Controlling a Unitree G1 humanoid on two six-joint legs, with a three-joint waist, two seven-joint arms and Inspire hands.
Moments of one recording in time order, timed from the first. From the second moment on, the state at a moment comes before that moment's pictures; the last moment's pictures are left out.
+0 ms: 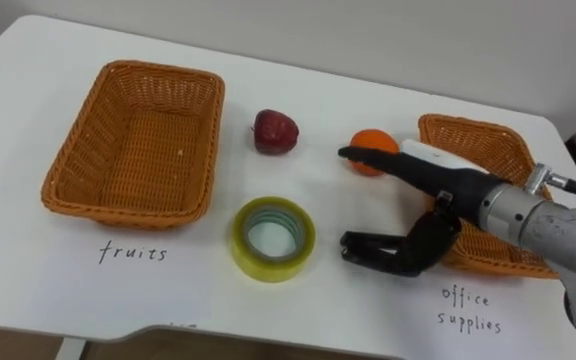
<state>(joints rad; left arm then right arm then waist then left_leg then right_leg) 0.15 0.30 0.05 1.05 0.16 0.04 0.03 -0.06 -0.57 0.10 -0.28 -0.39 0.18 0.77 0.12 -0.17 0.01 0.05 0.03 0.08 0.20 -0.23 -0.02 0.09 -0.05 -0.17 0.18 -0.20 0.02</state>
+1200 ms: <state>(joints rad) 0.12 0.30 0.00 1.15 0.15 0.07 0.10 -0.06 -0.52 0.14 -0.20 -0.50 0.21 0.81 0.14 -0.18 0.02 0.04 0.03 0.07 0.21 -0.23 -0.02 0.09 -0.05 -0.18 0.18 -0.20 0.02</state>
